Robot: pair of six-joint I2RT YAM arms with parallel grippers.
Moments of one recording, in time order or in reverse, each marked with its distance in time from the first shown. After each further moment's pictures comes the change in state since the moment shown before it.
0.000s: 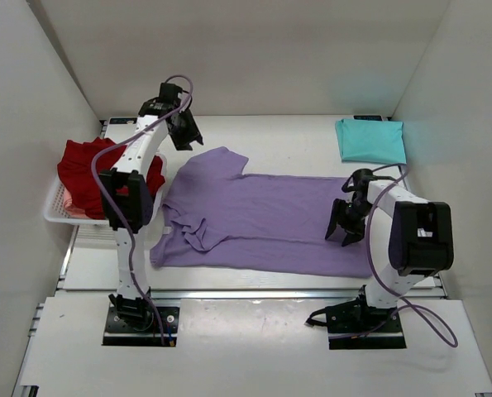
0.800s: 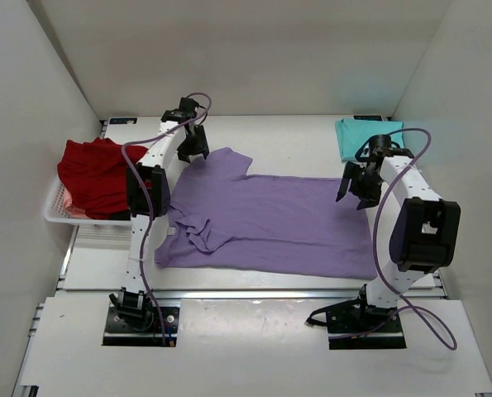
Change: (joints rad) left arm -0.021 0.418 0.369 -0.090 -0.172 0.179; right arm -0.081 0.037 0.328 -0.068 0.080 -0.049
